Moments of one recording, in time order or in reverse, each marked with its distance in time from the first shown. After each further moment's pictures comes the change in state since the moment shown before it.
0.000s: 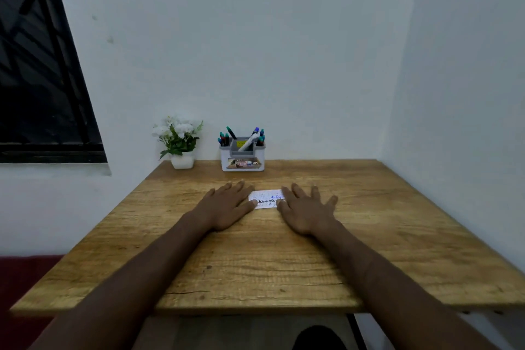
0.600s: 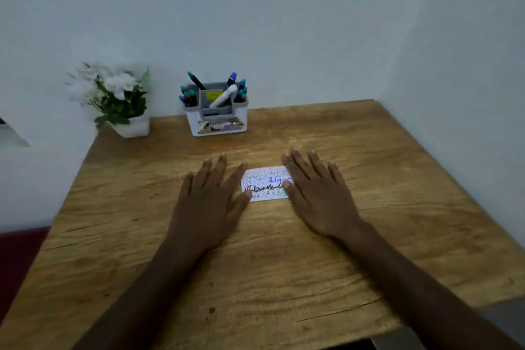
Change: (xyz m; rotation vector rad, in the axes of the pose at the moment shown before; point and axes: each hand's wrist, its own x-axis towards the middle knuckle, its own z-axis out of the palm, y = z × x) left_hand 0.007 -0.008 0.019 -0.038 0.111 0.055; right_hand 0.008 0.025 0.014 -0.036 0.146 -0.051
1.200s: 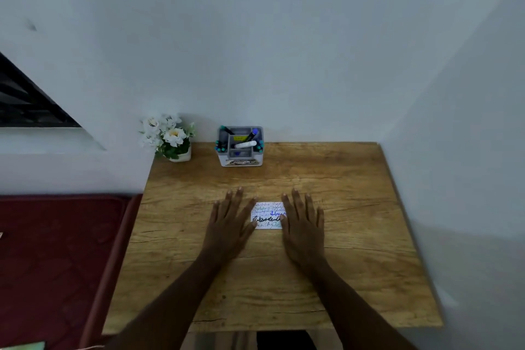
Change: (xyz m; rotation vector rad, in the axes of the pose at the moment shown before) left_hand -0.002 0.018 -0.042 -0.075 -0.205 -0.144; right_hand 0.006 -0.023 -0.040 0.124 -0.213 0.164
